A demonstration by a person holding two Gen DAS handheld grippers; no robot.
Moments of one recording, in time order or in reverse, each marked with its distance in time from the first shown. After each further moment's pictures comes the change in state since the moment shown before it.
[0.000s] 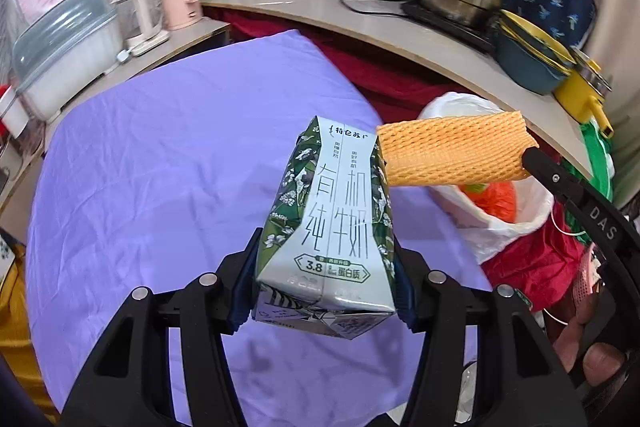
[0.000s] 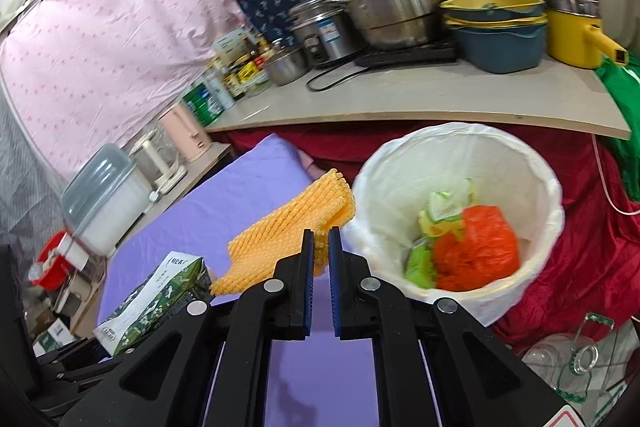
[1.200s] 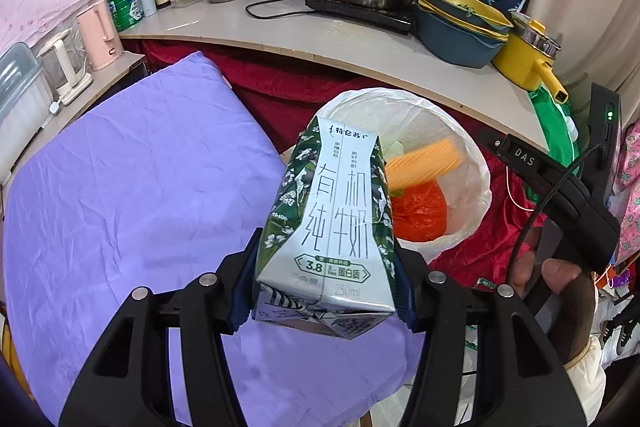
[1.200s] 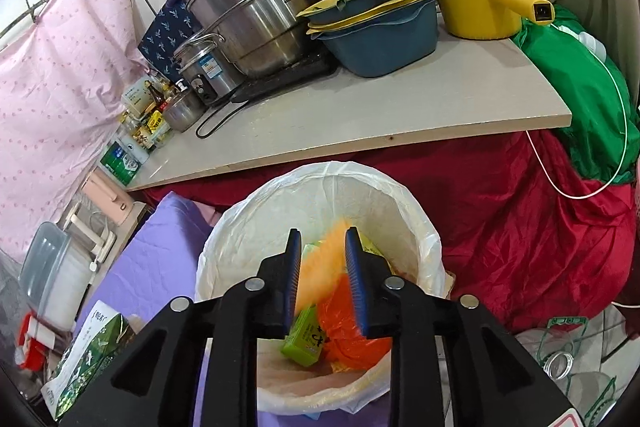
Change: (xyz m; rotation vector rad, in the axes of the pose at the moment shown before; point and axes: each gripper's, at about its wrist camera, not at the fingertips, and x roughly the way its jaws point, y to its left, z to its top) left arm 0.023 -0.103 0.029 0.159 0.012 -0.125; right arm 0.034 -0.138 0.049 0.205 -0.047 -0.185
